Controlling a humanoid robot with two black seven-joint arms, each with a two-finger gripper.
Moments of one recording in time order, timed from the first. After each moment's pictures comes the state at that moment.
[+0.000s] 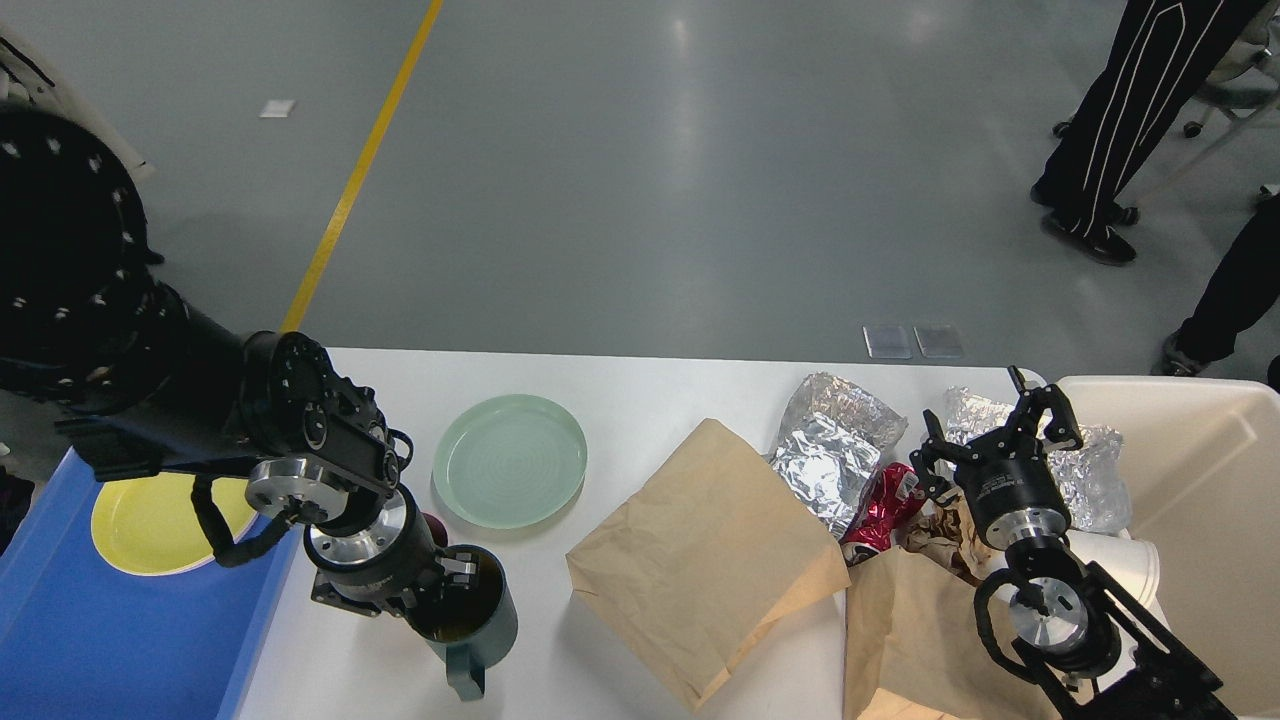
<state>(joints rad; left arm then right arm) -2.01 0.05 1.31 -1.64 -0.26 -0.37 0.11 0.19 -0.18 1.21 0.98 -0.27 0.10 0.33</state>
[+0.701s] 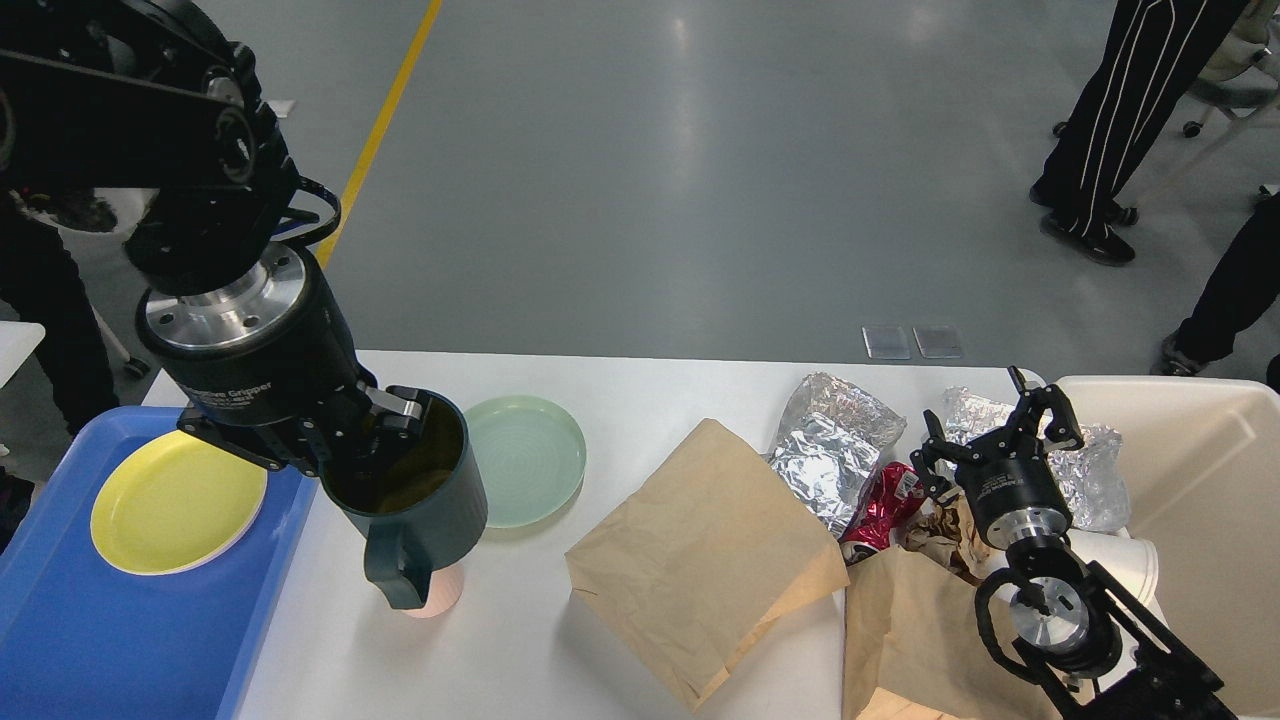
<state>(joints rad) -2.68 0.08 1.43 -1.76 -0.25 -0.88 0.03 0.19 -0.18 1.21 0.98 -0.27 0.10 0.33</state>
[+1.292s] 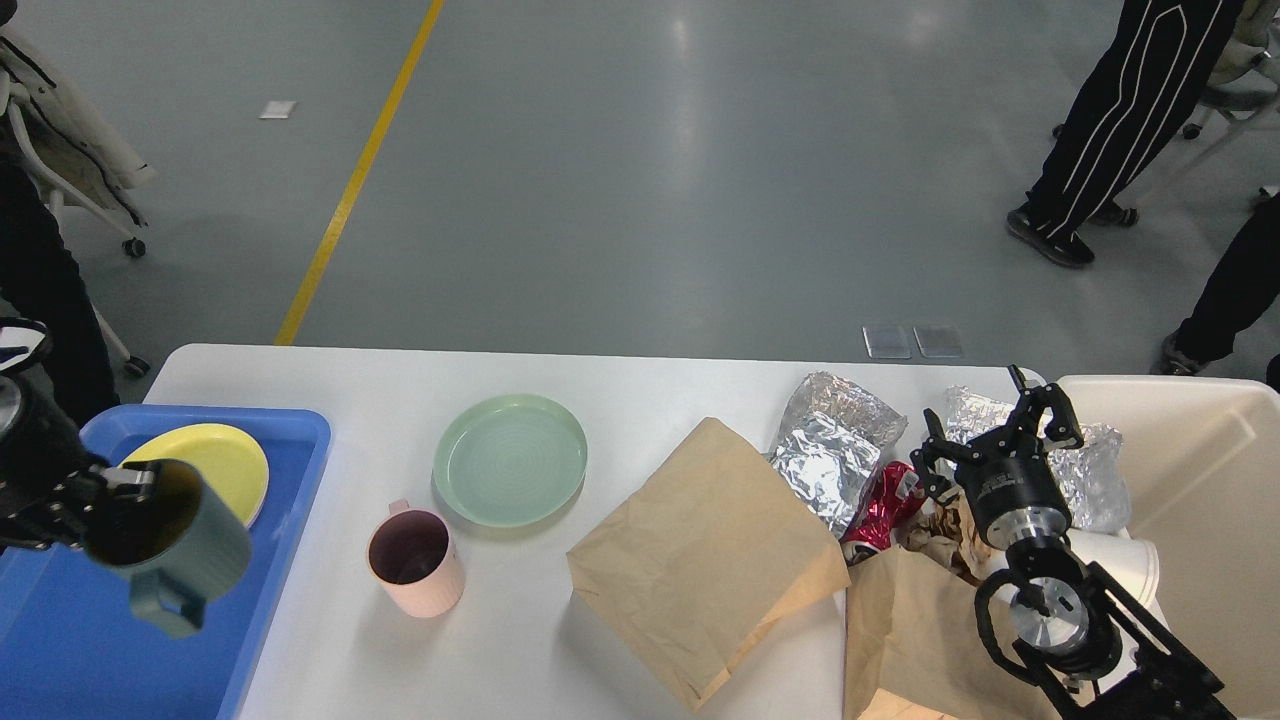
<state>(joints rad) -2.10 0.76 1.51 -1.51 0.31 -0.65 0.03 0.19 -0.18 1.21 0.98 -0.27 0.10 0.33</state>
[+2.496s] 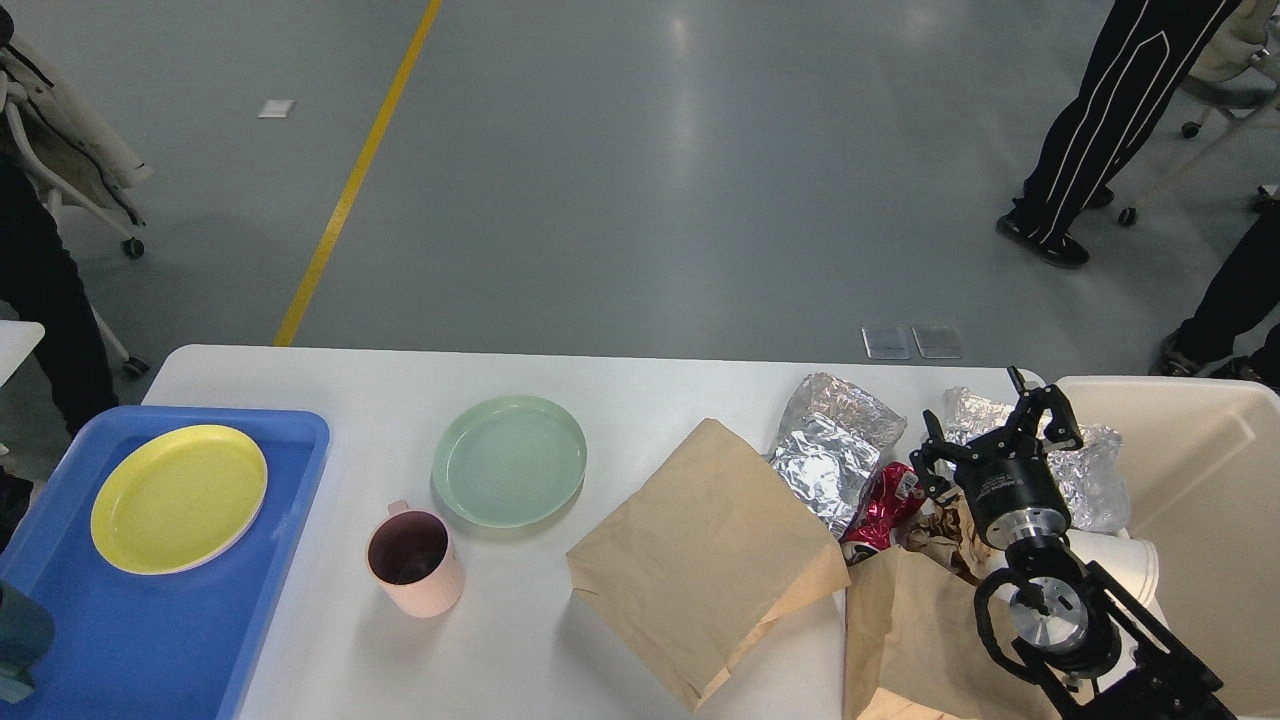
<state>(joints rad) -1.01 0.91 0.77 -0.52 0.42 -0.78 -0.05 0.19 -0.18 1.21 0.98 -0.27 0.10 0.33</state>
